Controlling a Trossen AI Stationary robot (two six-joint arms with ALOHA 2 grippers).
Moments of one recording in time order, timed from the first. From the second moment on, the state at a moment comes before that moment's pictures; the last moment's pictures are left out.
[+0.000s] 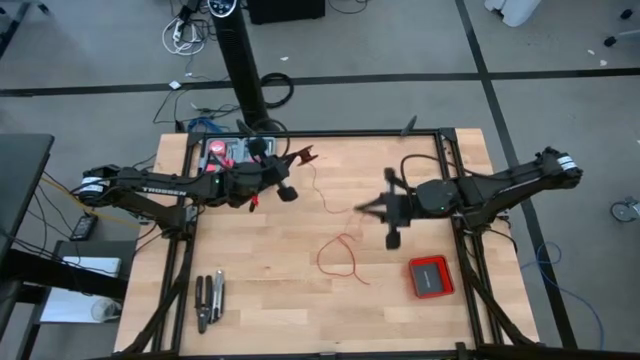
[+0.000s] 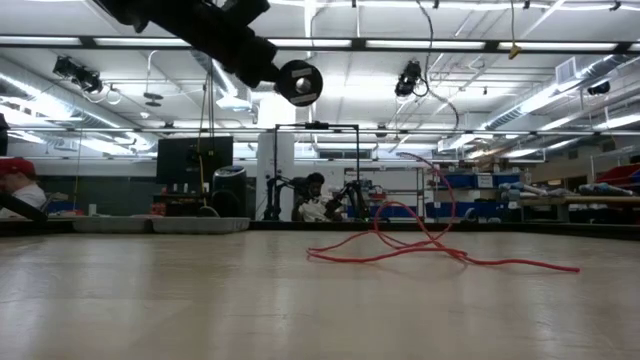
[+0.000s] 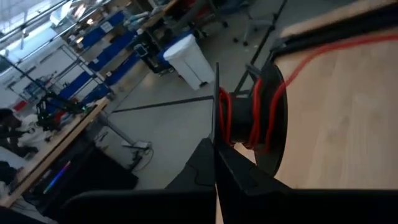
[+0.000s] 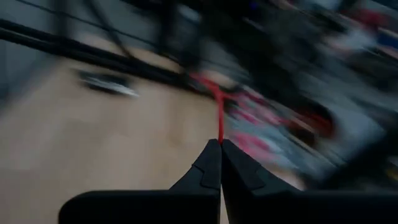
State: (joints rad) left arm 0.08 1.25 0.78 0.25 -0.69 0.42; right arm 0.27 1.11 0.98 -0.17 0.35 -0.24
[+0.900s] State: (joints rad) left arm 0.08 1.25 0.78 0.45 -0.53 -0.18; right arm 0.06 1.42 0.98 -0.28 0.29 -0.20
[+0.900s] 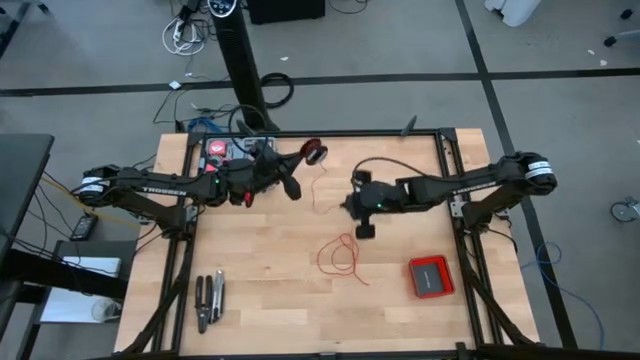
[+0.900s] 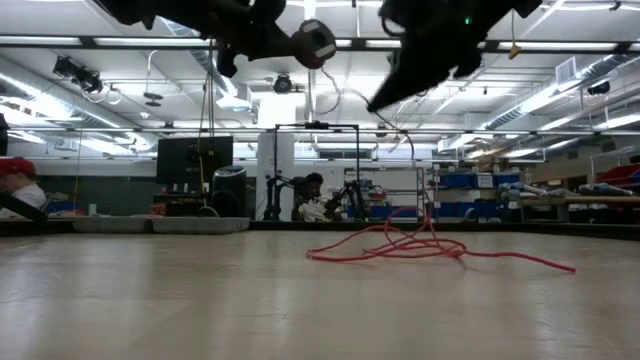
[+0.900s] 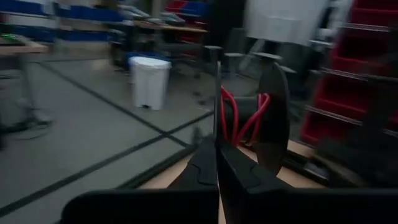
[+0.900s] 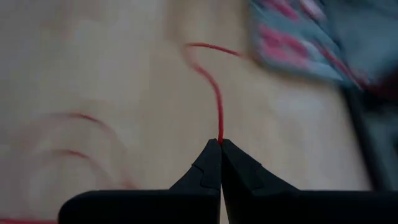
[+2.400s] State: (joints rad) left arm 0.08 1.25 0.78 0.18 -0.87 0.44; right arm 0.39 0.98 0.98 -0.13 0.27 -0.23
